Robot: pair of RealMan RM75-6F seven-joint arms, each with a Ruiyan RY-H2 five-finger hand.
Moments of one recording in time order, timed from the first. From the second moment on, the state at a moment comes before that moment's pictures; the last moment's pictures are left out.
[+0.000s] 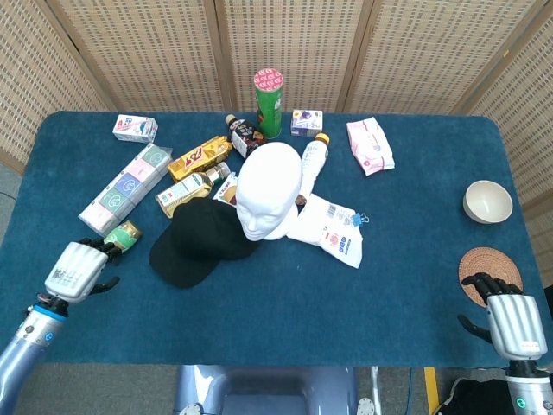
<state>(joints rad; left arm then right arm) -0.35 -1.25 -0.05 -1.43 1.65 1.24 0.13 0.04 -1.17 0.04 -1.60 -1.58 1.58 -0.15</state>
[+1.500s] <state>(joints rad) -0.51 -1.79 -0.03 -0.80 1.69 1.36 -0.09 -0.02 -1.16 0.05 -1.58 -1.55 1.64 -0.10</state>
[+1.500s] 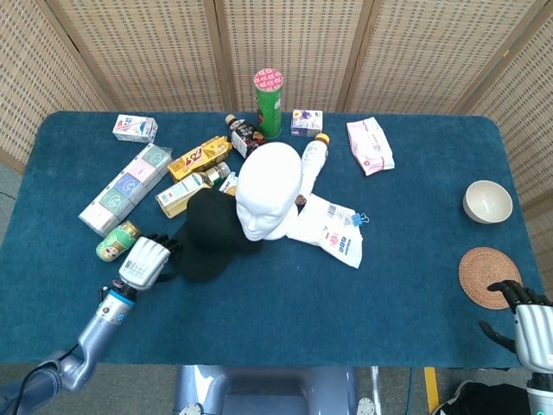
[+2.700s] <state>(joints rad) -0.55 -1.80 -0.07 -0.78 1.66 1.54 -0.18 -0.03 -1.16 0.07 -1.56 -1.56 1.66 -0.05</state>
